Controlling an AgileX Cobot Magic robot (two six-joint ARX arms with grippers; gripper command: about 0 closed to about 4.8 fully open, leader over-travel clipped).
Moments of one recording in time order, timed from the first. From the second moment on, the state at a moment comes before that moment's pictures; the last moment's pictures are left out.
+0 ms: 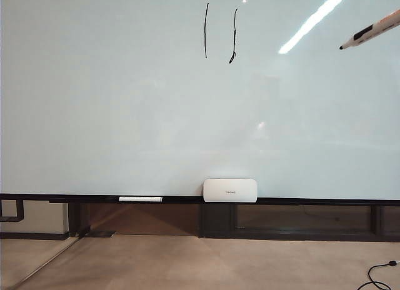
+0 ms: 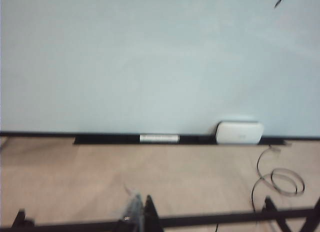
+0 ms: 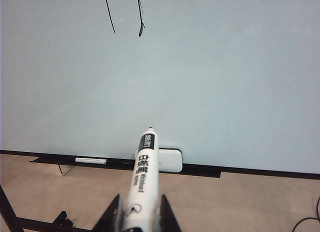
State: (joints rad) left arm -0.36 0.01 0.21 -0.18 -0.20 -0.06; right arm 0.44 0.18 0.22 0.07 0.16 0.12
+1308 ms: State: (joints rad) left arm -0.46 0.00 0.14 -0.18 -0.09 -0.01; right arm 0.44 0.00 0.02 -0.04 0.18 0.11
